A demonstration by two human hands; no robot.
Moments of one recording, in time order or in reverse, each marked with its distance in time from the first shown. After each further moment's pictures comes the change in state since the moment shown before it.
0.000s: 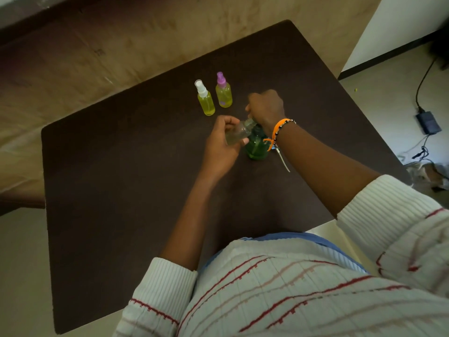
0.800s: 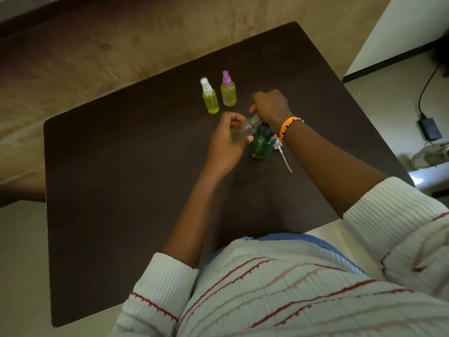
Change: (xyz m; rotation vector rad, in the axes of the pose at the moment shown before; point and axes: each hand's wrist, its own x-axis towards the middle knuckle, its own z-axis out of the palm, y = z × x) left_hand 0.001 0.001 0.001 -0.019 -0.009 -0.001; right_hand 0.002 0.000 -0.007 -0.045 -0.062 -0.017
